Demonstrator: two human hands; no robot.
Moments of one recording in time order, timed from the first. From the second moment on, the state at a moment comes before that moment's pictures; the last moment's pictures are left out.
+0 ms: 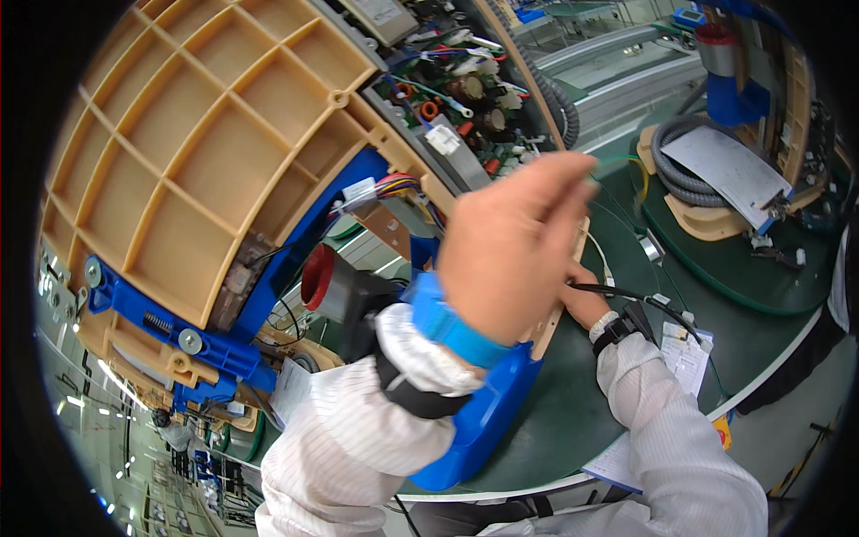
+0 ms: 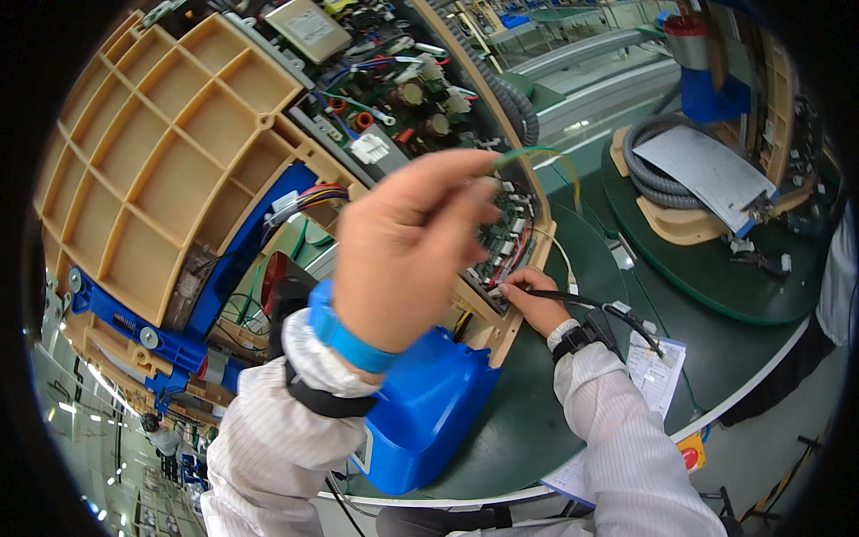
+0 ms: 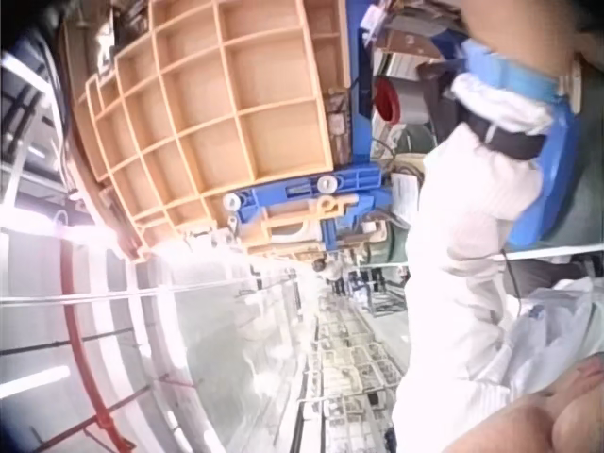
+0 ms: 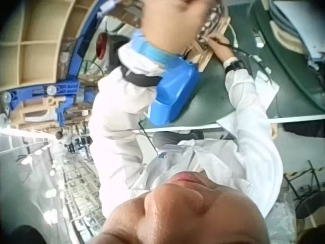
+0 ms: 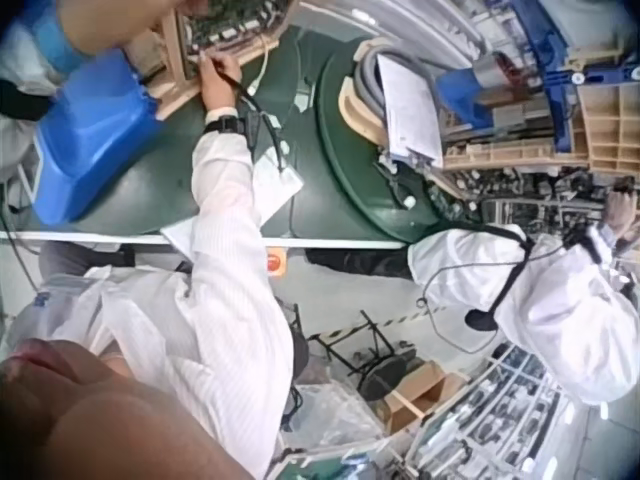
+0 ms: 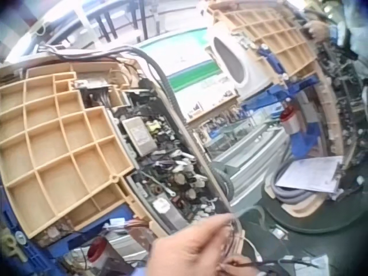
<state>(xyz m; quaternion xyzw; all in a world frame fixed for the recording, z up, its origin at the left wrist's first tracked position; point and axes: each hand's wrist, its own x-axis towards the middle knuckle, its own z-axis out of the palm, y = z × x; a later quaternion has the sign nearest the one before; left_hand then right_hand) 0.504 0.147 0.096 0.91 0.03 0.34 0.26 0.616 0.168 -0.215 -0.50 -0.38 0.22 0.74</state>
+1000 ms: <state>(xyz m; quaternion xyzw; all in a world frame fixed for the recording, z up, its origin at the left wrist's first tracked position) 0.419 0.290 -0.013 0.94 0.29 -0.16 -0.11 0.623 0.158 -0.195 -0.54 -0.36 0.24 0.73</state>
